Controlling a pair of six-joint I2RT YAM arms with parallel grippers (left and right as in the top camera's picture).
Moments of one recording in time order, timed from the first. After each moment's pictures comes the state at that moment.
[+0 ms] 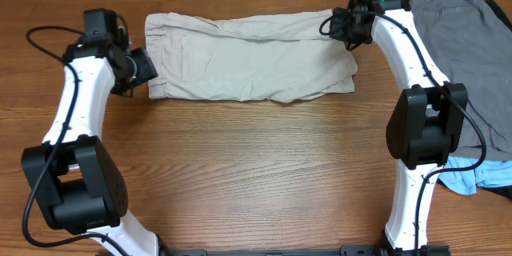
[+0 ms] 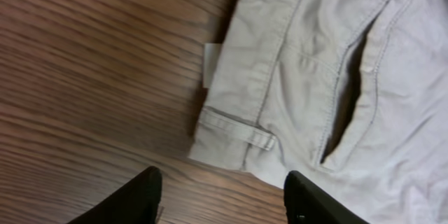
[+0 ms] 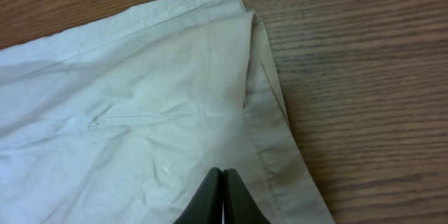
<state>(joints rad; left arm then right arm) 0.17 1.87 1.48 -0.81 0.10 -0.30 0.11 2.29 2.04 -0.88 -0.08 0.31</state>
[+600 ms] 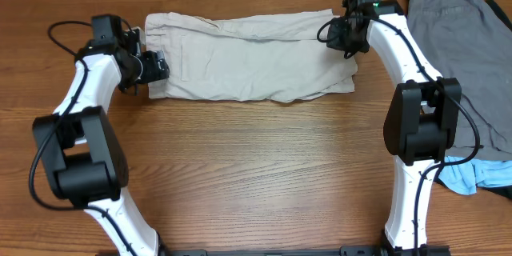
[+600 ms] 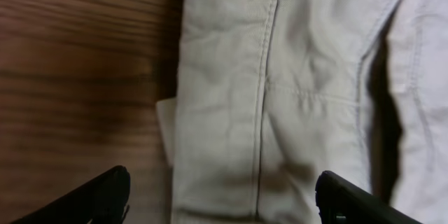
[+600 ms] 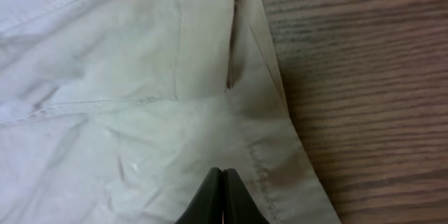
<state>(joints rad) 0.18 2.05 1.48 -0.61 0.22 -0.07 0.11 2.33 2.00 -0.87 -0.08 0.30</state>
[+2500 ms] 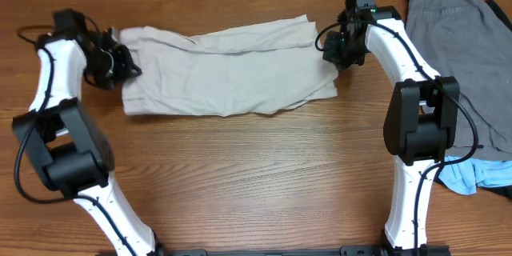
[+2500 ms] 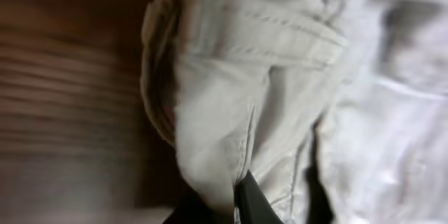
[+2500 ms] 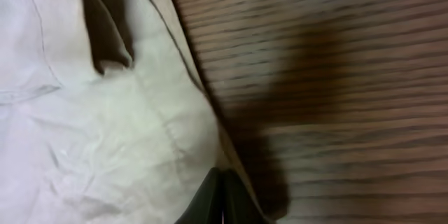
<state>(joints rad) 0.32 2.18 1.77 -0.98 0.42 -0.05 0.11 2.33 1.94 -0.93 -0.19 0.30</state>
